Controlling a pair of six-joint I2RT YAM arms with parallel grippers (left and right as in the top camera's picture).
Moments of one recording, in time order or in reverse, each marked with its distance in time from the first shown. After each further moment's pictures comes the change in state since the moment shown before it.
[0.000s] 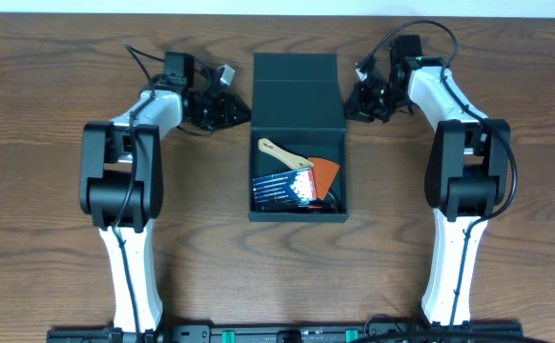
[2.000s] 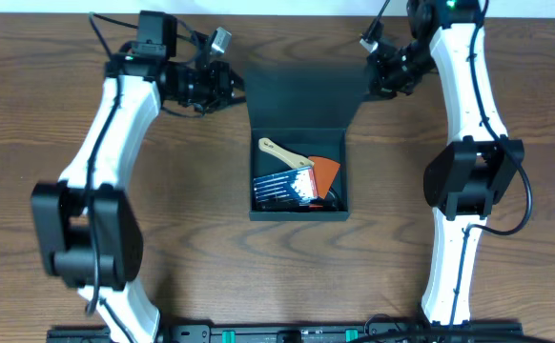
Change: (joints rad) left arm -0.007 -0.420 0.066 -0.452 0.158 -0.069; right arm 0.000 0.014 0.623 -0.841 0.034 -0.316
